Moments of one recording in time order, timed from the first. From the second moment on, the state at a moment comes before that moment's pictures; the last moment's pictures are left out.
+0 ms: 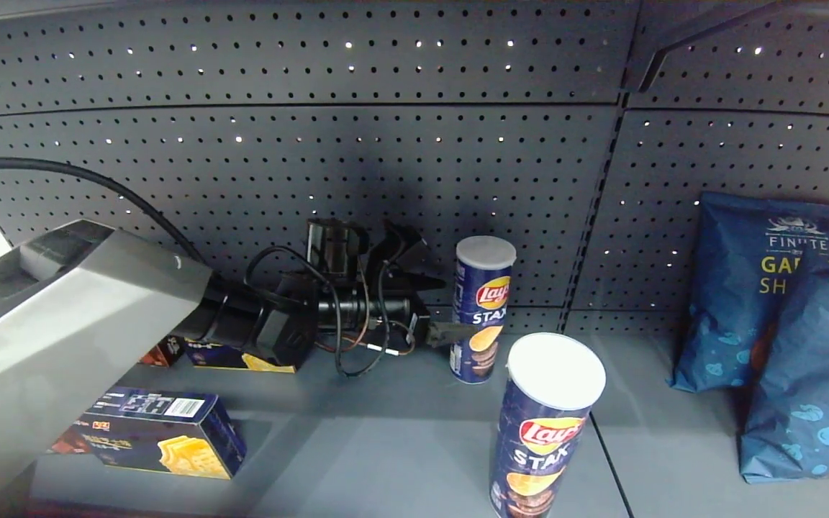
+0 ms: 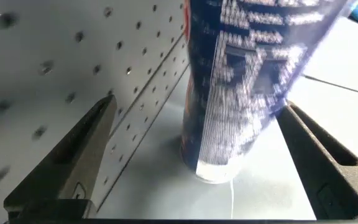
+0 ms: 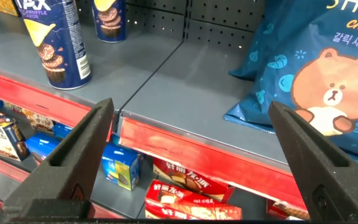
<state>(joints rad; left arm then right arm) -0.42 2.21 -1.32 -0.54 -0.68 0.25 0.31 0.00 -0.03 0.01 0.01 -0.11</state>
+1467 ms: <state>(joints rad) -0.32 1.45 -0.81 -0.45 -0.56 0.27 0.31 0.03 -0.09 0.02 -0.07 -0.07</state>
